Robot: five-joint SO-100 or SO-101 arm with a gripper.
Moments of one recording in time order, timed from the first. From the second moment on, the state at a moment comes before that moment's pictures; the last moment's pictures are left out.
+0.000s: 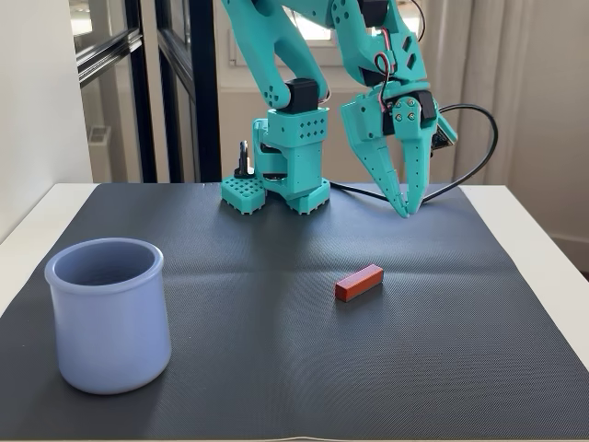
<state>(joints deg) -44.3 130.3 142.3 51.0 -14.0</state>
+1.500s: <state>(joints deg) -33.3 102.5 127.3 57.2 -21.5</state>
